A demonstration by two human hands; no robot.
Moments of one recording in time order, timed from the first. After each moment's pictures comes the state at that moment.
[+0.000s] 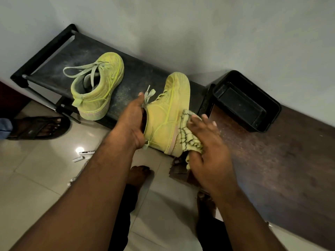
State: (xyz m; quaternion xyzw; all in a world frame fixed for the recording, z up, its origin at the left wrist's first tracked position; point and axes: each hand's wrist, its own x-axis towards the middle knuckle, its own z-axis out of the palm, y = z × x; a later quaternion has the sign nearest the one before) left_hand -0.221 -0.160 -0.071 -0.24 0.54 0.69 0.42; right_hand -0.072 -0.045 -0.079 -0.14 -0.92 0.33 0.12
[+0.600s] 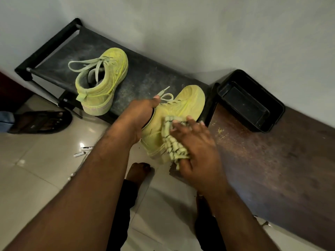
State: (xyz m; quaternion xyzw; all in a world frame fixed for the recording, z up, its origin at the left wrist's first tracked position) left_hand -0.232 -0.164 -0.081 -0.14 0.71 0.59 0.36; right_hand -0.077 -0.057 -0.089 -0.03 -0.95 0.28 0.10
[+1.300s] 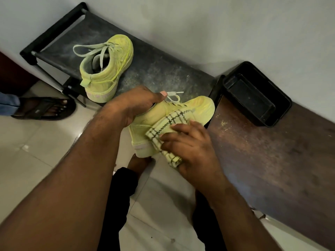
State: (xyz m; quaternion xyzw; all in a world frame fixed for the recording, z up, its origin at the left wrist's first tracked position) left_hand -0.238 -0.179 -0.068 -0.01 0.79 0.48 0.39; right_hand -0.074 -0.064 -0.090 0.11 -0.94 0.27 0.15
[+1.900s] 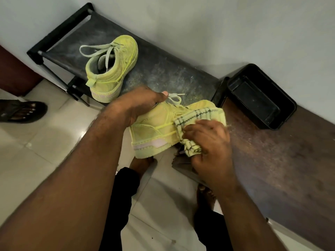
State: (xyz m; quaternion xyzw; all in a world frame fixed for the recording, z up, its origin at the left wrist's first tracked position) left_hand -0.239 -0.182 -0.065 -0.02 0.80 0.47 0.38; right_hand -0.072 -0.052 -0.085 -0.01 -0.94 0.28 0.18
